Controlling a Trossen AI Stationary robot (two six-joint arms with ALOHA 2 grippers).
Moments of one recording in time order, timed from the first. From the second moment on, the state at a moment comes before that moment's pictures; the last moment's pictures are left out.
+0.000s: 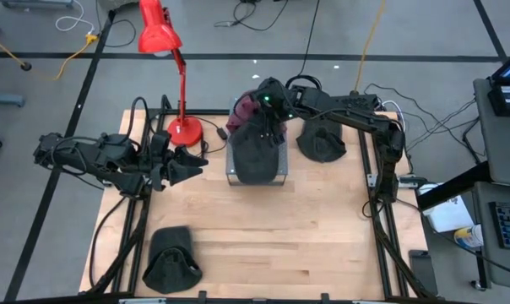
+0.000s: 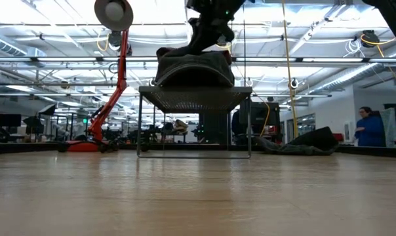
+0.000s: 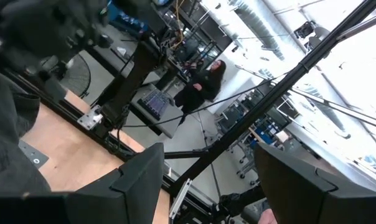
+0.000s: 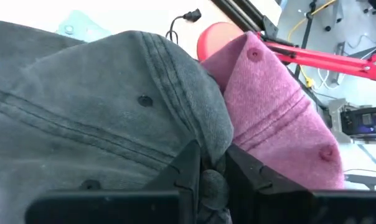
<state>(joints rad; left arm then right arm) -0.23 0.80 0.90 0.01 -0.16 -0.74 -0.34 1.90 1.98 -0.86 -0.07 -0.91</state>
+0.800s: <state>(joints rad) -0.23 0.80 0.90 0.01 -0.13 -0.76 -0.29 1.86 1.83 -0.79 0.10 -0.86</state>
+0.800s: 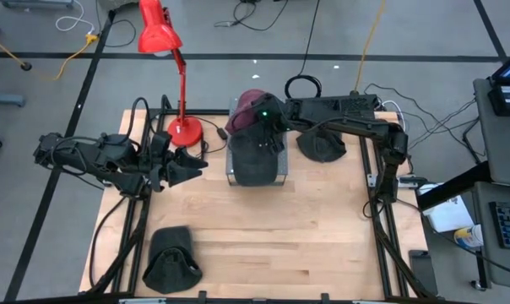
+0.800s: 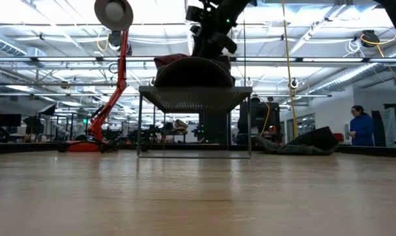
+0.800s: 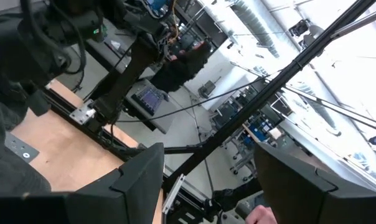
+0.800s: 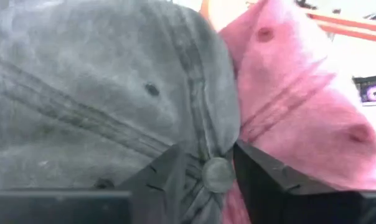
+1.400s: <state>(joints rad) -0.23 0.80 0.90 0.01 -0.13 -0.81 -0.24 1.72 1.83 -0.91 0.22 -0.15</state>
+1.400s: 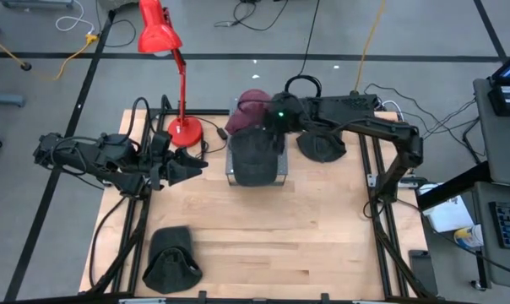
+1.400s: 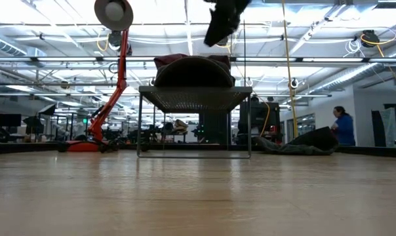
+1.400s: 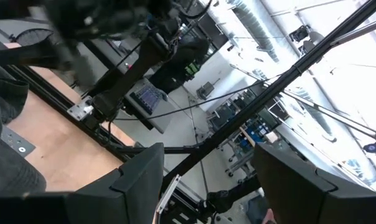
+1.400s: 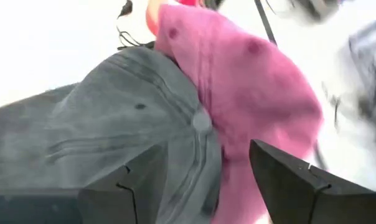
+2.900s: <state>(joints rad) -0.23 0.80 0.90 0.01 -0.13 -0.85 -0.61 1.39 1.57 -1.48 0.31 0.84</state>
